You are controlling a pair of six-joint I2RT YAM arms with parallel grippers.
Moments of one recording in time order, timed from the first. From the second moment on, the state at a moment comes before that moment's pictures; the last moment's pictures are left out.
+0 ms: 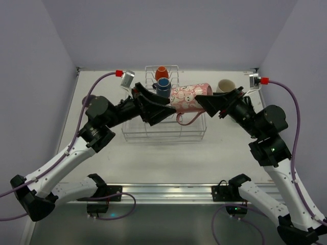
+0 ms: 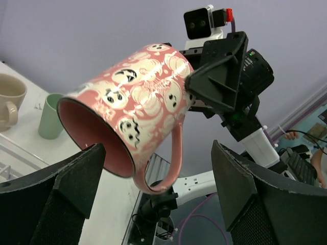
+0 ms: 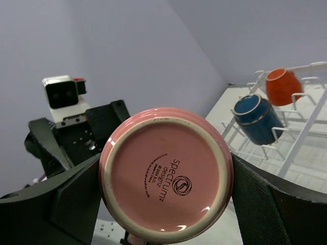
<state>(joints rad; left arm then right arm) -0.73 1.03 1.06 0.27 0.48 -0.77 0.43 0.77 1.09 -0.10 -0.31 0.78</state>
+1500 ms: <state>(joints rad) -0.83 0.80 1.47 -0.60 -0.39 -0.35 0.43 0.75 0.85 0.17 -0.51 0.89</state>
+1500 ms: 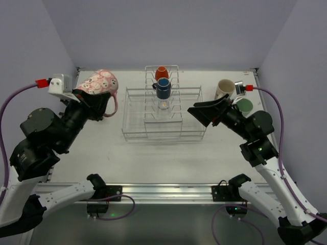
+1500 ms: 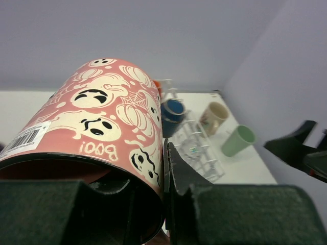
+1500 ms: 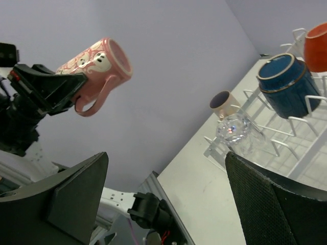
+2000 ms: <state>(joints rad) -0.73 0.92 1.17 -1.03 -0.60 -0.49 0.43 0.68 1.02 -0.26 -0.30 0.56</state>
